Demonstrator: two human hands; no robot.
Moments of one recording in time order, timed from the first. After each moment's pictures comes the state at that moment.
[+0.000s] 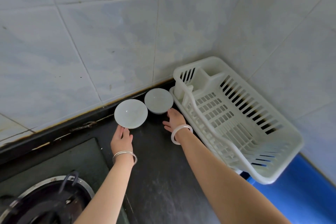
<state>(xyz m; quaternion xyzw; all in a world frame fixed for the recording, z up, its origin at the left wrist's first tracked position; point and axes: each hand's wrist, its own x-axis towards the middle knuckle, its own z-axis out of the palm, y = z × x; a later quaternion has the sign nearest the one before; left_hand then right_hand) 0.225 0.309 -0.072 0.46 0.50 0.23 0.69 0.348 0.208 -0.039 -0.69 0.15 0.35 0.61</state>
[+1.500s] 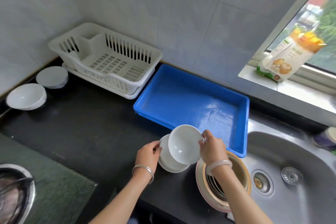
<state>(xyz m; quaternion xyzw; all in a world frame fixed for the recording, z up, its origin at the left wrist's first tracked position) 0.024 -0.030 -0.026 0.87 0.09 -0.18 0.46 0.014 -0.218 0.029 -0.95 0.22 0.10 0.20</state>
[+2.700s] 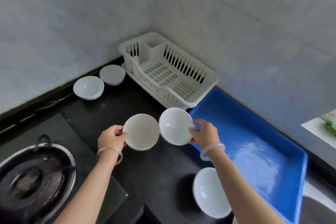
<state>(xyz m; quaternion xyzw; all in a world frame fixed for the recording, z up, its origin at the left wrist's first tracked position) 0.099 0.172 -0.003 0.74 0.38 0.03 0.55 0.157 -0.077 0.043 -0.89 0.12 0.14 0.42</state>
